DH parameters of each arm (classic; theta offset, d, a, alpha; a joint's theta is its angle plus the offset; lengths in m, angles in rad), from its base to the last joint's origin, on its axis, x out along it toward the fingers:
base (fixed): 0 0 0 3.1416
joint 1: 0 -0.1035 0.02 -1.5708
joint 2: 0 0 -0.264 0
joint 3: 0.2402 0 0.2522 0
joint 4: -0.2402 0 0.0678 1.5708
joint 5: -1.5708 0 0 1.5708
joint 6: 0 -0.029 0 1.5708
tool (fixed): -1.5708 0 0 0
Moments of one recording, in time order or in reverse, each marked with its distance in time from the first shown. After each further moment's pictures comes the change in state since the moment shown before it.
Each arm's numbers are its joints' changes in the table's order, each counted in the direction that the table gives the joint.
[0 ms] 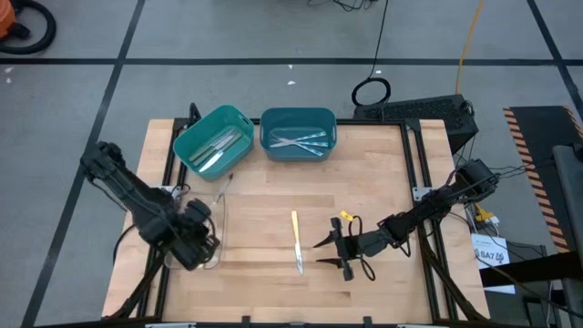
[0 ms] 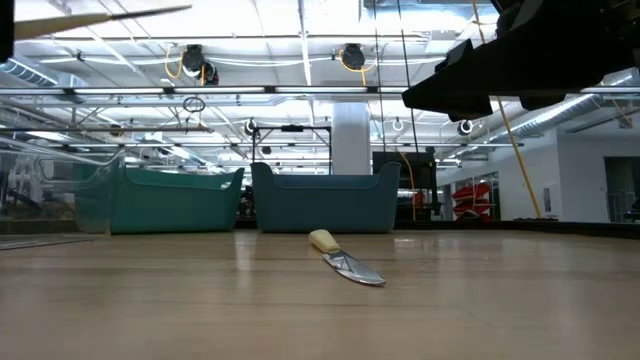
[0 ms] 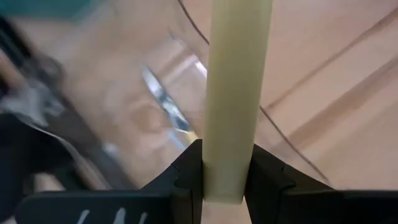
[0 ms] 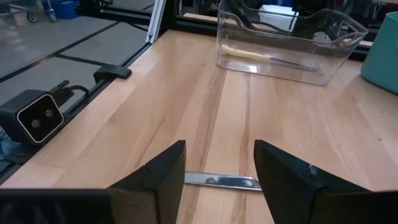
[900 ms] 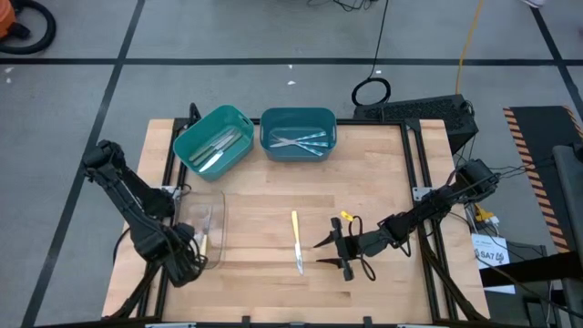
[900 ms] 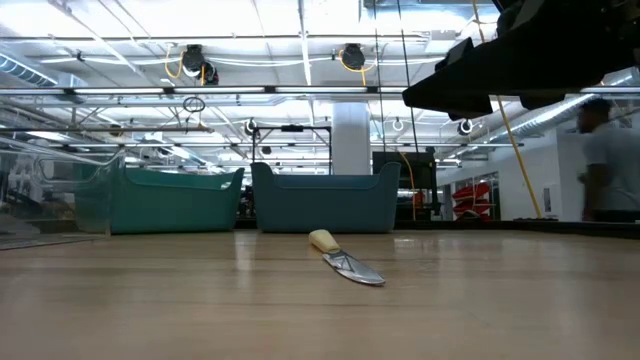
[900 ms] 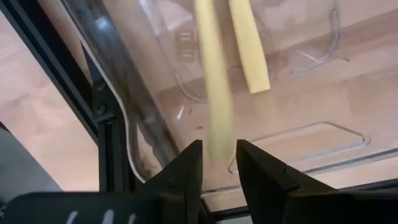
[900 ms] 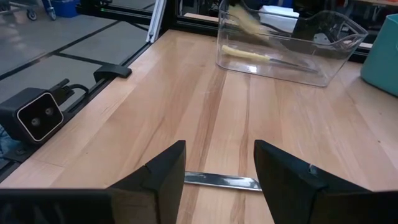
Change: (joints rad) left arm 0.165 0.012 -0.230 0.288 0.438 0.473; right arm 0.000 0.003 0.000 -0.003 0.000 0.011
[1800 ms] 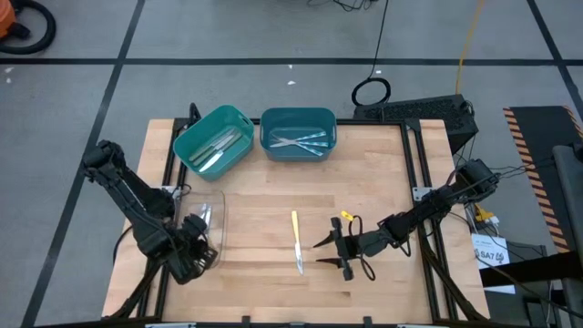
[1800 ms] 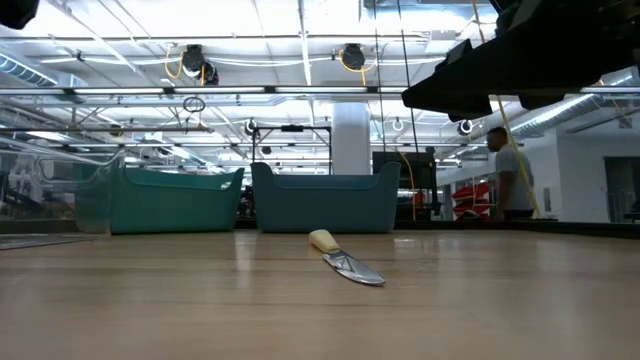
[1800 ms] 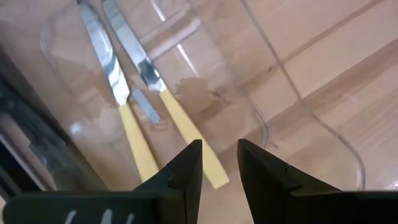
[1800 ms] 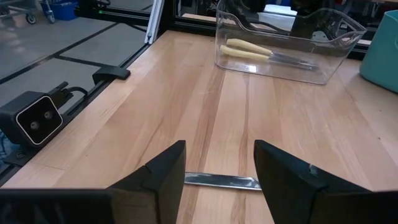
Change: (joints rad) left arm -0.031 -0.001 0.000 -0.012 -0.386 -0.231; right arm 0.002 0.000 0.000 0.000 0.002 -0.017
